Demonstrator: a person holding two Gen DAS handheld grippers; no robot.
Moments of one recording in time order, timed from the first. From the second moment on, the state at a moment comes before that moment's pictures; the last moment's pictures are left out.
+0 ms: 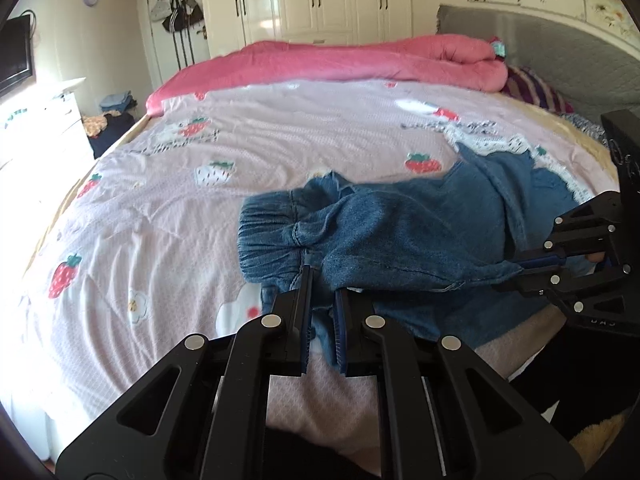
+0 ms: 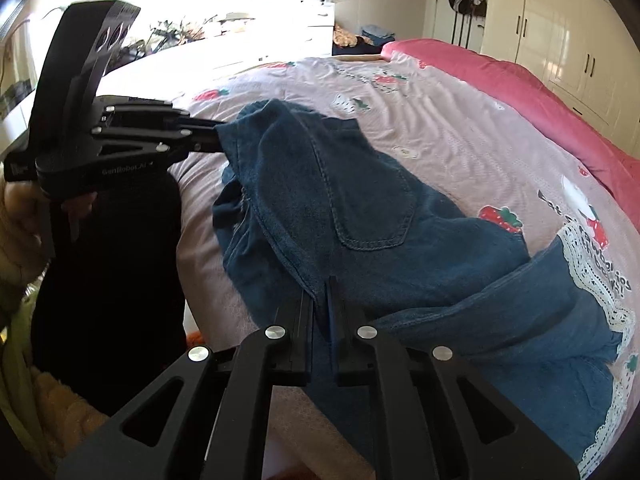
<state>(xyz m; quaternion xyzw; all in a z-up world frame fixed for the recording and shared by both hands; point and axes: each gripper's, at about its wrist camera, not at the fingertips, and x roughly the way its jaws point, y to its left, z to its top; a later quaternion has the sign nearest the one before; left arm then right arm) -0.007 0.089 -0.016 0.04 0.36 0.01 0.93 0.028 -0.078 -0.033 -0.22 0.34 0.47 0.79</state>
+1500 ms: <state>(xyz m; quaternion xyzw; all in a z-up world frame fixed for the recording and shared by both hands) 0.055 0.071 -0.051 -0.03 0.45 0.00 0.89 0.022 -0.083 -0.062 -0.17 0.42 0.51 0.73</state>
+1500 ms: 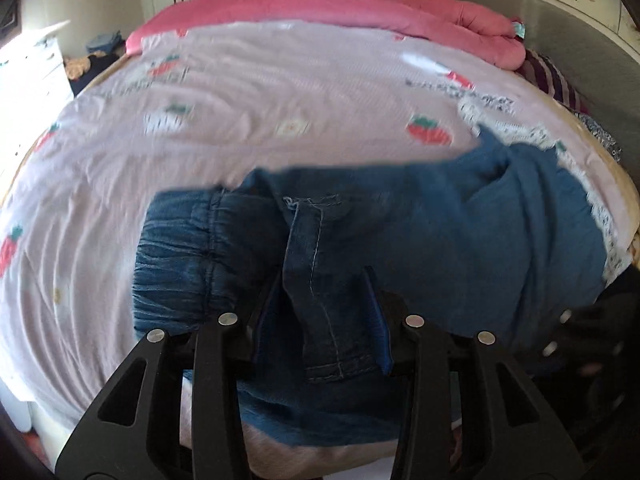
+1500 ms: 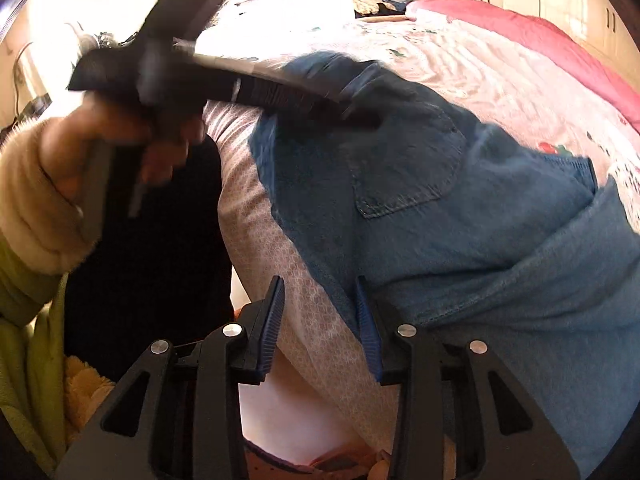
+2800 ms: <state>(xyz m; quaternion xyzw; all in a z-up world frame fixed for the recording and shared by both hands) -0.005 0.055 0.023 -0.04 0.31 -0.02 0.95 0.094 -0.208 0.005 -0.01 0.37 0.34 0.86</state>
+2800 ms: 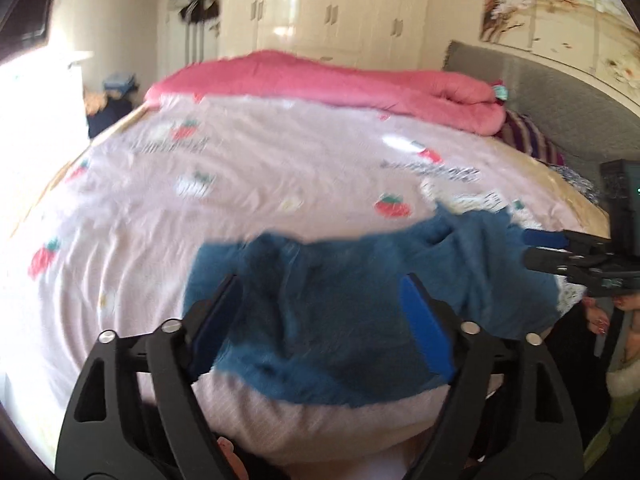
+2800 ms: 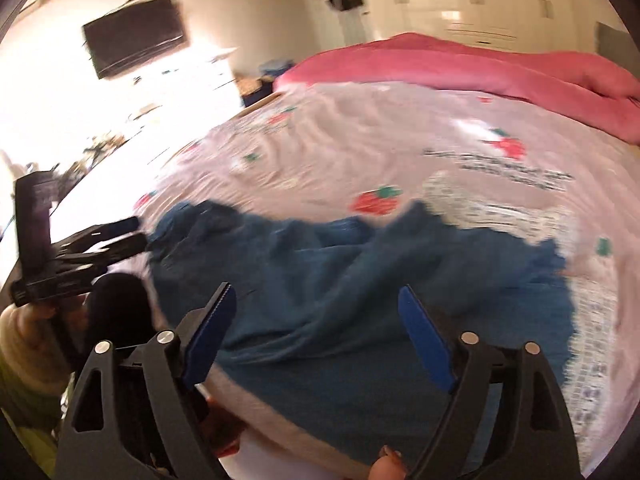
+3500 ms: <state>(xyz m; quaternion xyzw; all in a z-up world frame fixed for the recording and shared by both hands) 0.073 -0.073 -0.032 -0.03 0.41 -0.21 0.89 0.189 -0.248 0.001 -0.02 0.38 0.23 0.90</state>
